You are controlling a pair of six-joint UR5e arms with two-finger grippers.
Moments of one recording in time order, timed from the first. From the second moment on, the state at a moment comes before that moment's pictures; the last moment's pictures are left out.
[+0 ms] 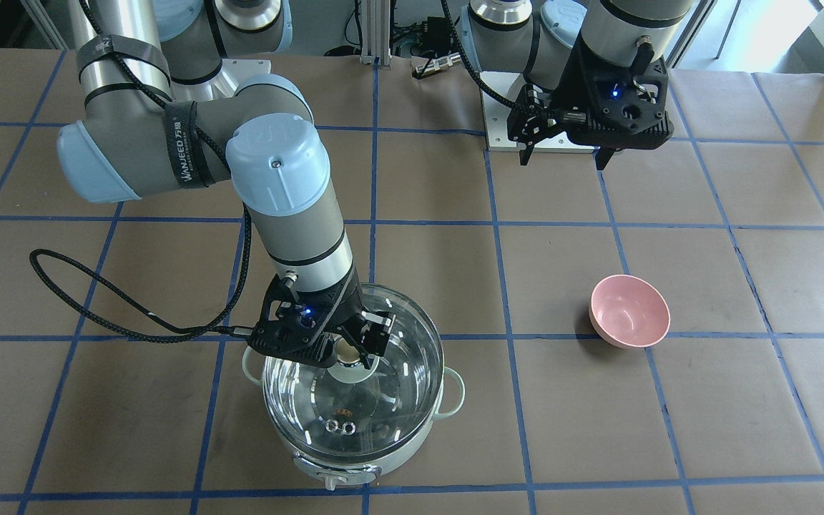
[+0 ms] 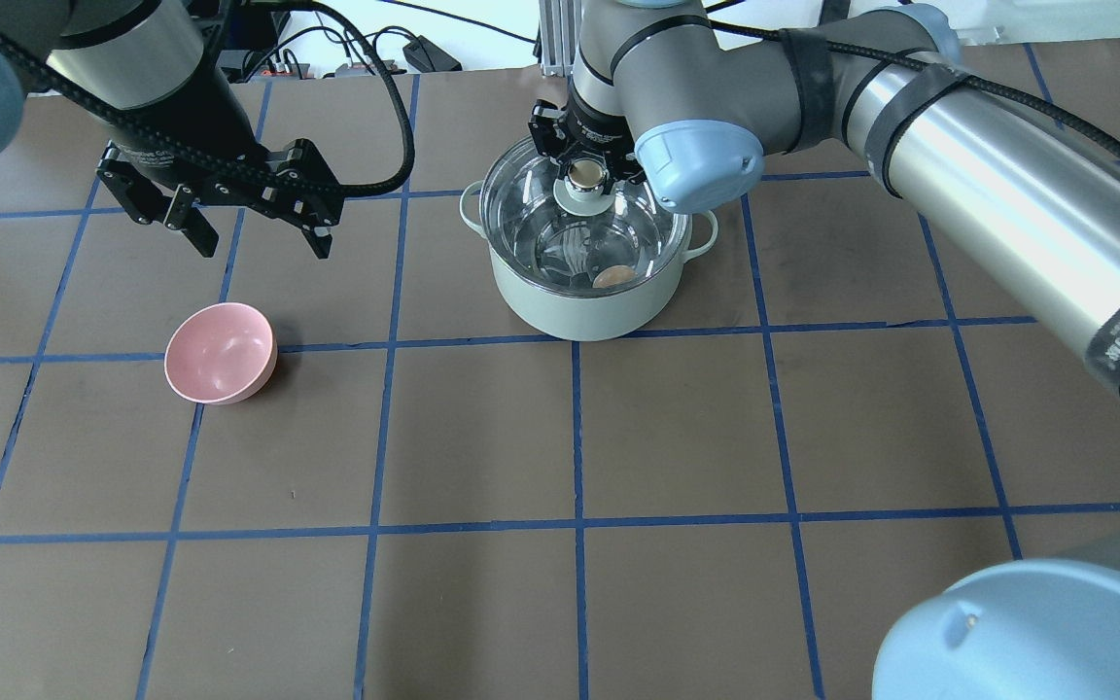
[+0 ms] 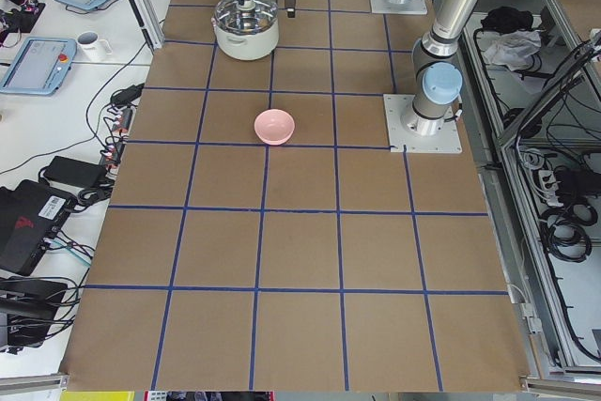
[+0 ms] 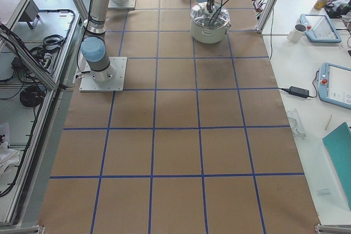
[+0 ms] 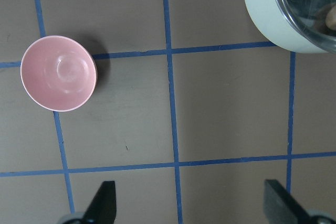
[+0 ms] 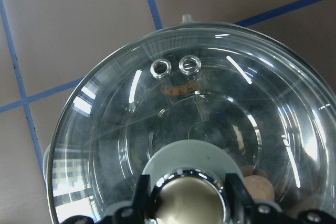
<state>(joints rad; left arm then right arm) -1.61 -1.56 -1.51 -1.69 1.59 0.02 1.85 -1.12 1.42 -2.13 -1.49 0.59</state>
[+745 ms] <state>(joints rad) -1.61 -1.56 -1.51 -1.69 1.59 0.02 1.83 -1.14 1.42 -2.12 -1.49 0.53</state>
